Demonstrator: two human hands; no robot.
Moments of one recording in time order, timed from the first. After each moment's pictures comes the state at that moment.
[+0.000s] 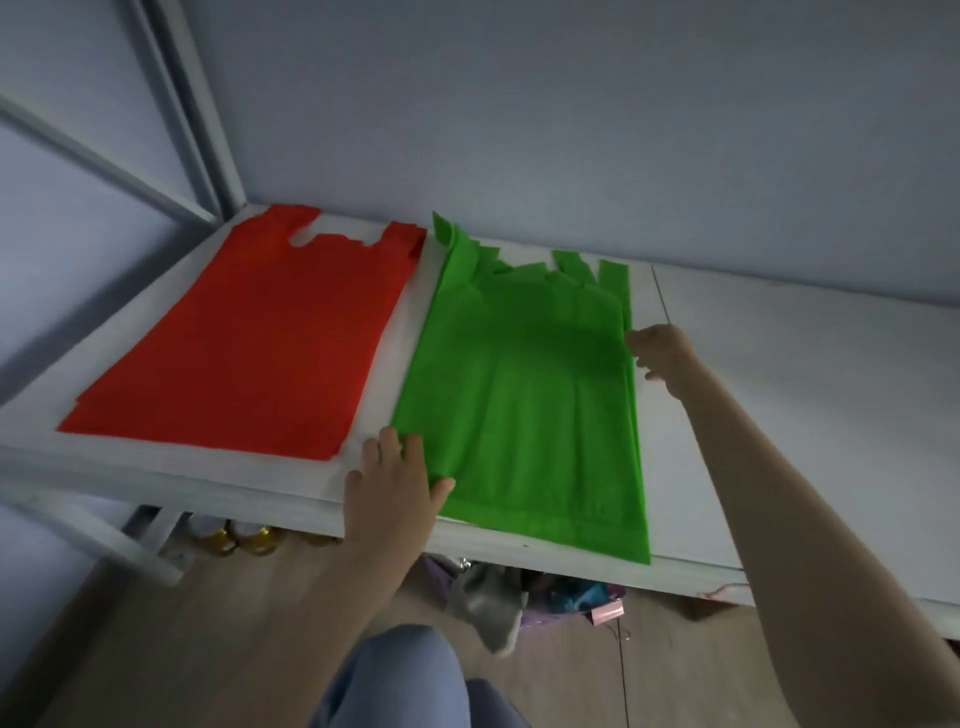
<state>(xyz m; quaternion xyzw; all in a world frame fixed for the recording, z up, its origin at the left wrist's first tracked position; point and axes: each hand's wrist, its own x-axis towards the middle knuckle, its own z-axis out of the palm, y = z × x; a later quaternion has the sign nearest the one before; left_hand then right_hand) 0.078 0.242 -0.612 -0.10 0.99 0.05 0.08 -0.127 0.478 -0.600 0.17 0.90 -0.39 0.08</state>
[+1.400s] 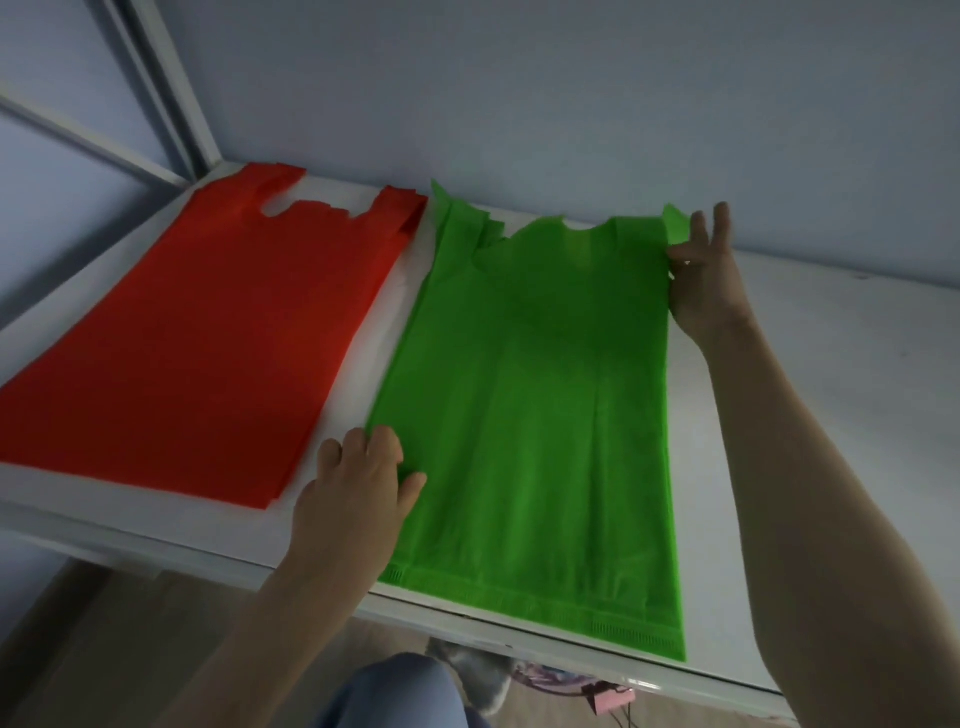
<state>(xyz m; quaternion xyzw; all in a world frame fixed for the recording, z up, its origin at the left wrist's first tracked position) 0.030 0.234 -0.629 -0.09 0.99 0.10 -0.01 -0.235 0.483 -0.605 0.02 0.62 -0.78 0.07</state>
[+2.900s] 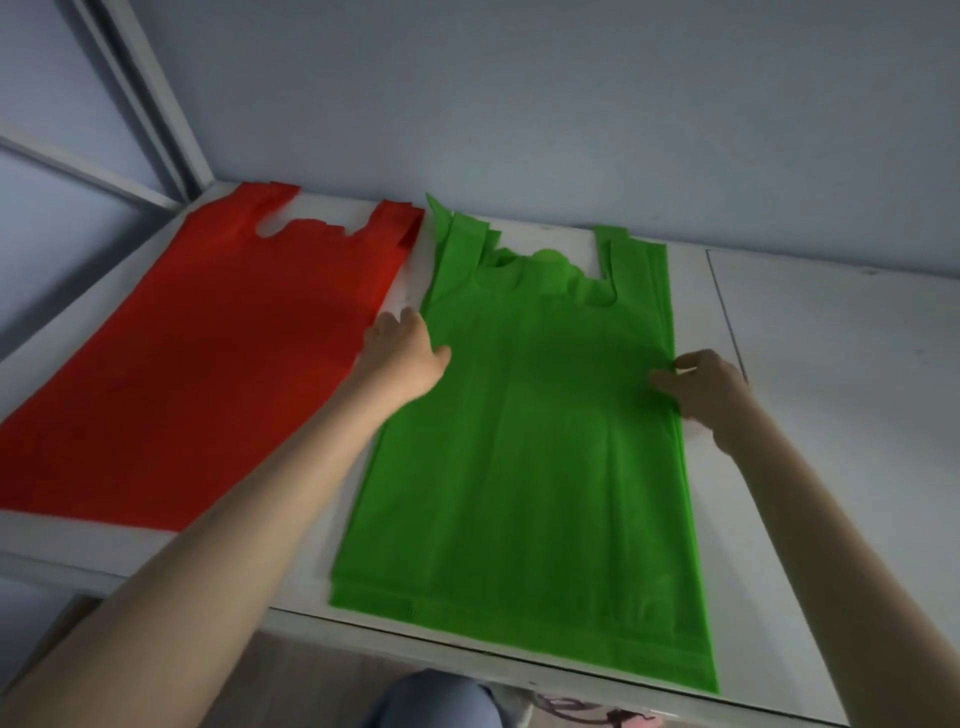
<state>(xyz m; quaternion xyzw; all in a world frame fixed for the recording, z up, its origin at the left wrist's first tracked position) -0.113 0.212 -0.614 -0.14 0.97 0.20 0.06 -0.131 0.470 -0.609 0.18 0.91 -0.35 0.12</state>
